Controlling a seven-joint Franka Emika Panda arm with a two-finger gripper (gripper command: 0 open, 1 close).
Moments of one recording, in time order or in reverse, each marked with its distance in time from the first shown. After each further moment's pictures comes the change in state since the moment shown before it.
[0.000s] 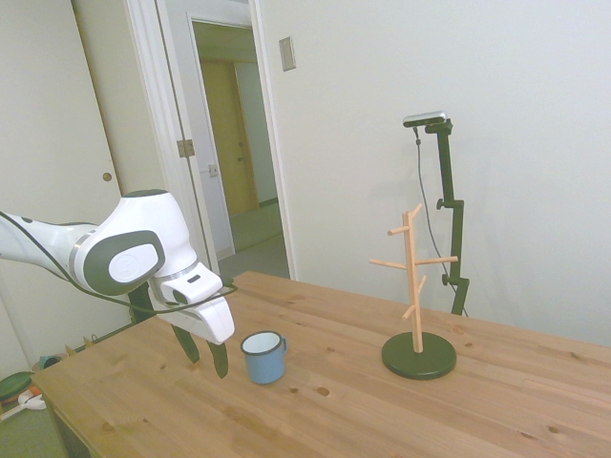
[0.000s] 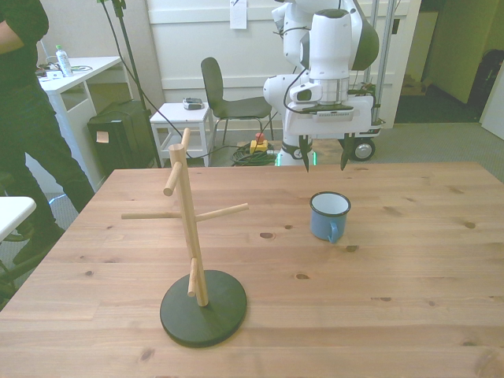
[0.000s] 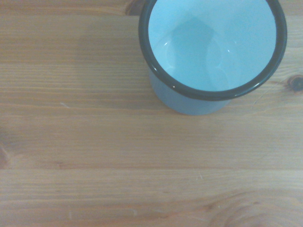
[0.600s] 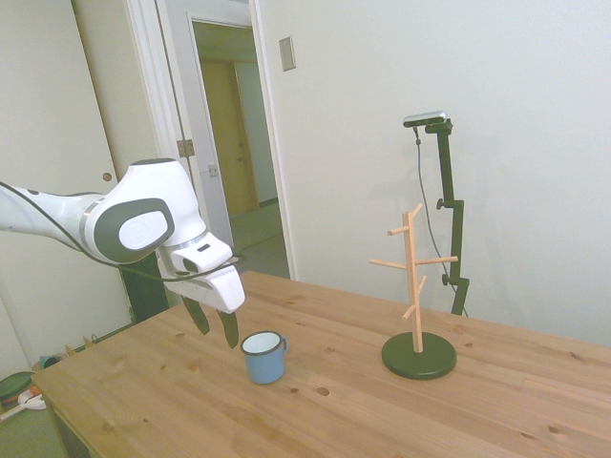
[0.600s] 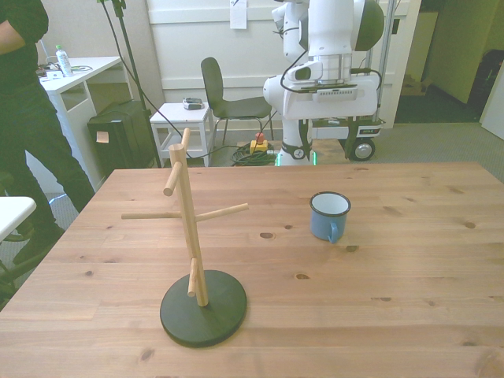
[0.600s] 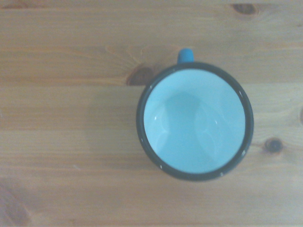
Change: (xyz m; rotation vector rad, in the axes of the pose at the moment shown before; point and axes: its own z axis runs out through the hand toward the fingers) arm 0.040 -0.036 -0.047 0.041 0.019 0.015
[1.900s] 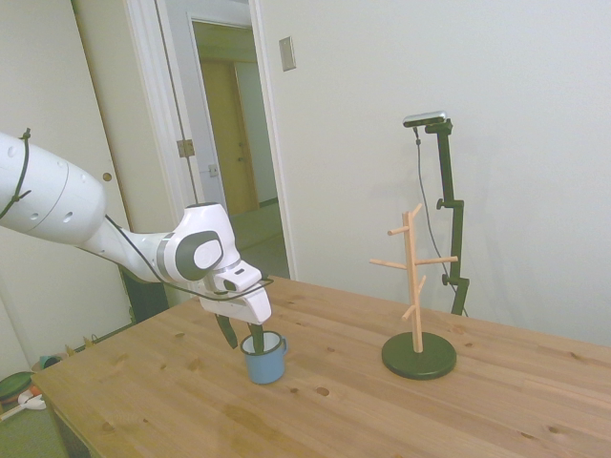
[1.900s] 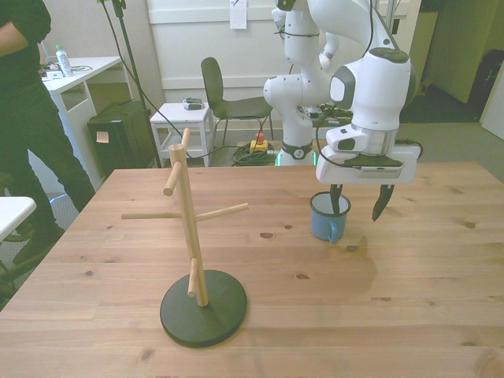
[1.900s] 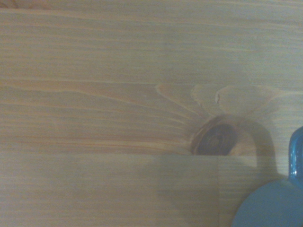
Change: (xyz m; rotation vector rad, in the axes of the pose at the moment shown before) arm 0.005 -0.097 0.118 -0.114 0.007 -0.028
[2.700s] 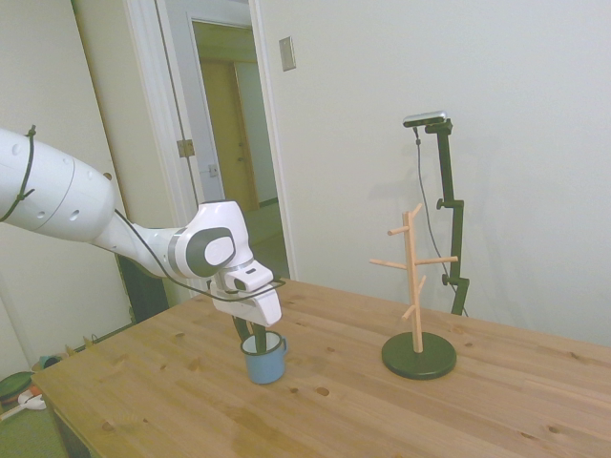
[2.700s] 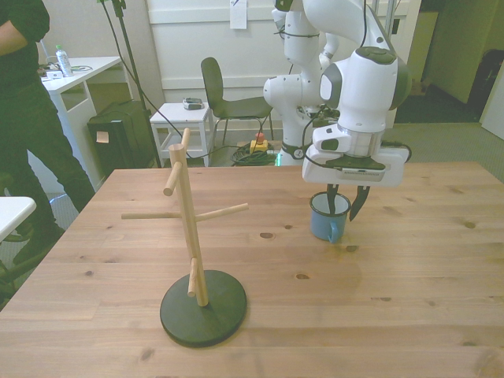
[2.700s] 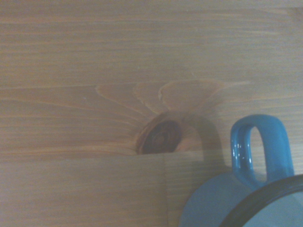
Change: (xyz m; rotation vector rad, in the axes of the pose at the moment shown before) arm 0.026 0.017 0.003 -0.045 -0.027 0.079
